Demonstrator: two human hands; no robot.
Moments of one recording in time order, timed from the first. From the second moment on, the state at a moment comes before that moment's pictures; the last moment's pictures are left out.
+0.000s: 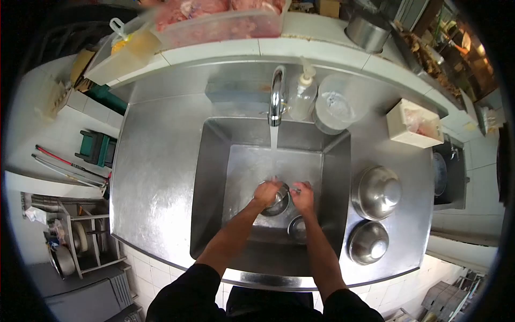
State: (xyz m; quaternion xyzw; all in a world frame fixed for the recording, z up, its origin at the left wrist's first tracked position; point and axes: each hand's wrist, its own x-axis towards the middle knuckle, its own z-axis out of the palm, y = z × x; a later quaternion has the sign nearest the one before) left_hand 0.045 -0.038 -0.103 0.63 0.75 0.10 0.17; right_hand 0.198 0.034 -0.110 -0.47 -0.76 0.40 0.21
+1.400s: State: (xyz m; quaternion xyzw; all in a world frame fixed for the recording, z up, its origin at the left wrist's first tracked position) left_hand 0.018 -0.056 -0.068 -0.10 0.42 0.72 0.54; right_hand 0.113 0.041 -0.050 -0.34 -0.88 0.27 -0.18
